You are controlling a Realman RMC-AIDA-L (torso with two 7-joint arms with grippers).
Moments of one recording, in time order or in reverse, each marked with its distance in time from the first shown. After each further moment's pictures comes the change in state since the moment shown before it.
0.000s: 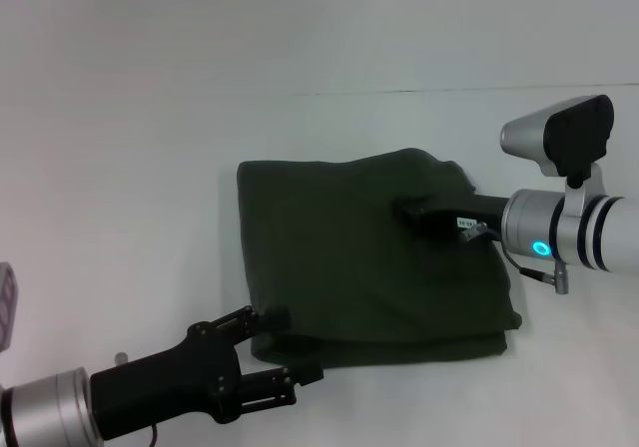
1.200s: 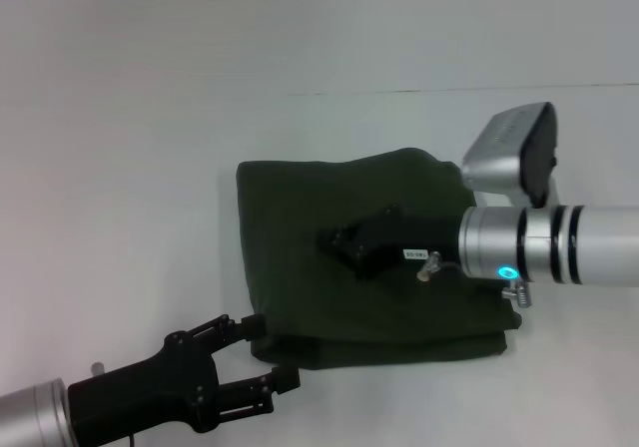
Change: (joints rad) left arm 0.034 0.002 -0.003 0.046 0.009 -0.001 0.005; right arm 0.034 0.010 -0.048 0.017 0.018 -0.273 -0.165
